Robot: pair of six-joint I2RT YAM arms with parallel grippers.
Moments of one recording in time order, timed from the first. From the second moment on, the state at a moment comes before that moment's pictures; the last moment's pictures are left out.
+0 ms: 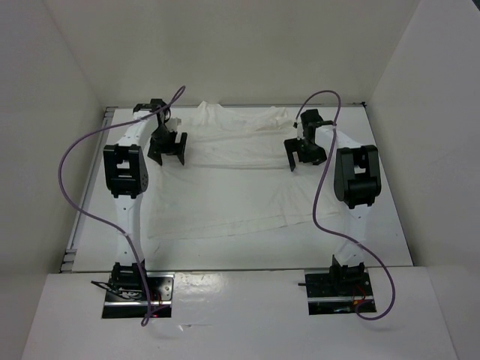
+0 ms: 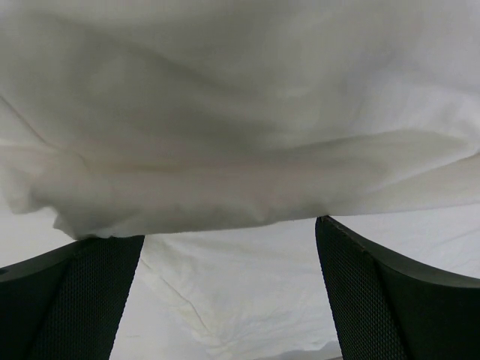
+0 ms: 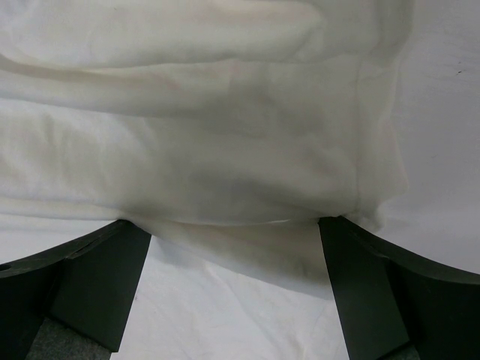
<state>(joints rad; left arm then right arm) -0.01 2.42 2.13 -1.17 0.17 0.04 0.12 2.14 1.61 -0.70 0.00 -0.06</state>
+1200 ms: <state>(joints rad) 0.27 1.90 1.42 -1.17 0.33 0.31 -0.19 1.65 1.25 -0.70 -0.08 -0.13</state>
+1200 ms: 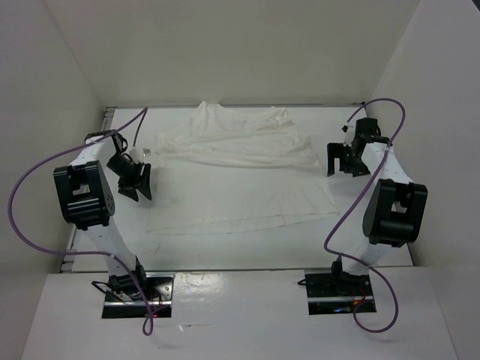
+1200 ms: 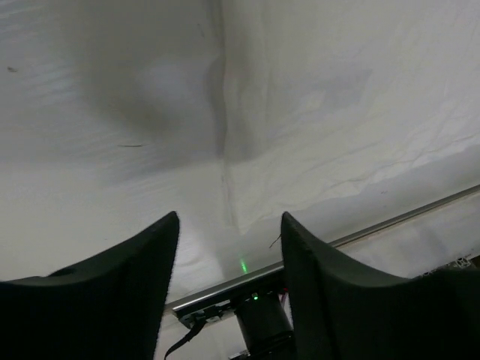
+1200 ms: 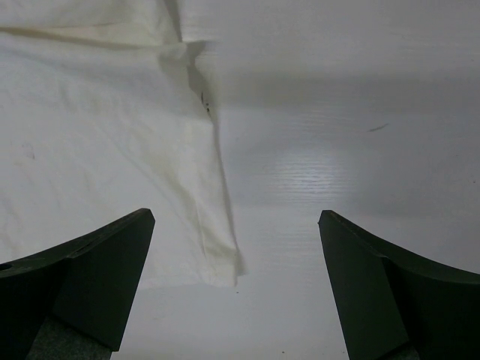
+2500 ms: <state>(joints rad) -0.01 1.99 1.44 -1.01 0.27 0.16 0.04 1.81 1.26 -0.73 -0.09 -0.12</state>
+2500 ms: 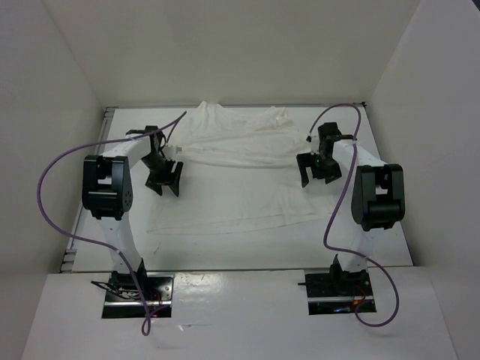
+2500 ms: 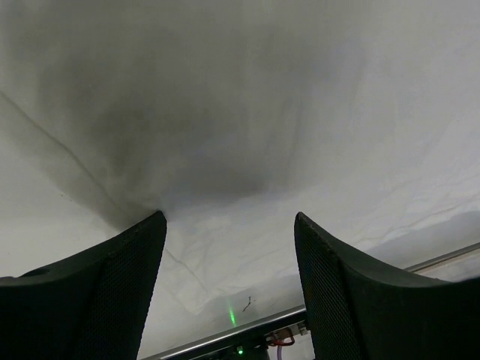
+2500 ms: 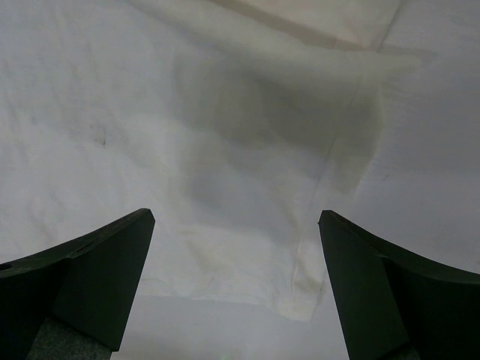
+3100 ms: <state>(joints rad) -0.05 2.08 1.52 -1.03 0.23 0.06 0.13 1.93 1.29 -0.73 0.01 -0.08</state>
